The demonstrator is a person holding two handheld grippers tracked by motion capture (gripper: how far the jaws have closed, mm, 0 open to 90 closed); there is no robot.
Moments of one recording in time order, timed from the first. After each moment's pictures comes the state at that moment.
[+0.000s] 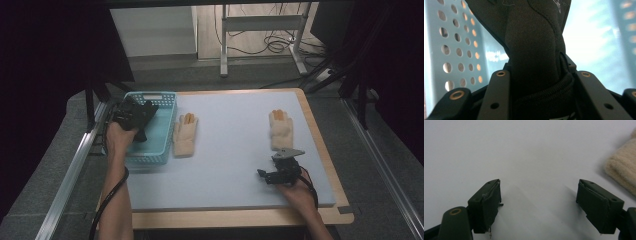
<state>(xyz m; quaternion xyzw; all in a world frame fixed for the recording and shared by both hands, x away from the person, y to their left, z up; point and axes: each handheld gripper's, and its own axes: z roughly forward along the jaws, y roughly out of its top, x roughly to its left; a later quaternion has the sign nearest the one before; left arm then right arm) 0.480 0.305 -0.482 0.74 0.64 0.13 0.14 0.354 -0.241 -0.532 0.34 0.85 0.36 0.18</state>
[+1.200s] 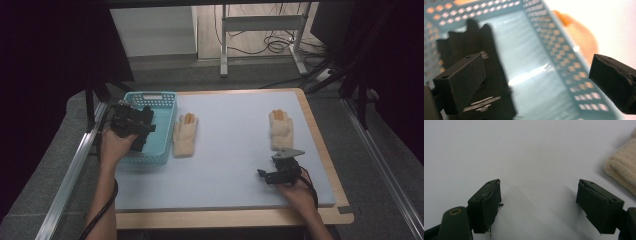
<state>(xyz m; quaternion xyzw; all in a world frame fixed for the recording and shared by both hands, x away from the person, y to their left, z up) 0.402 0.271 -0.436 0.77 0.51 0.17 0.34 0.354 -0.241 -0.532 0.34 0.85 0.36 0.18</state>
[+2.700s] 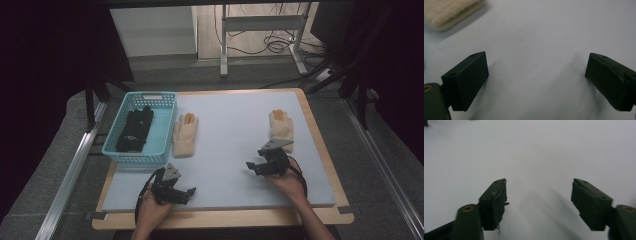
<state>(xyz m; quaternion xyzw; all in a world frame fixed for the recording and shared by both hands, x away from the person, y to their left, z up) 0.276 0.156 -0.553 0.83 0.39 0.15 0.37 0.379 -0.202 -0.517 0.32 0.86 0.39 0.13</state>
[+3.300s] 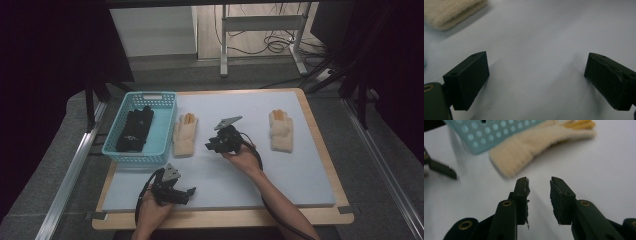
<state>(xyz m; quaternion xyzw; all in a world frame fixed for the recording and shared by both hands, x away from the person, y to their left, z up) 0.275 0.156 -0.553 0.83 0.39 0.15 0.37 0.437 -0.063 -0.502 0.24 0.88 0.41 0.07</state>
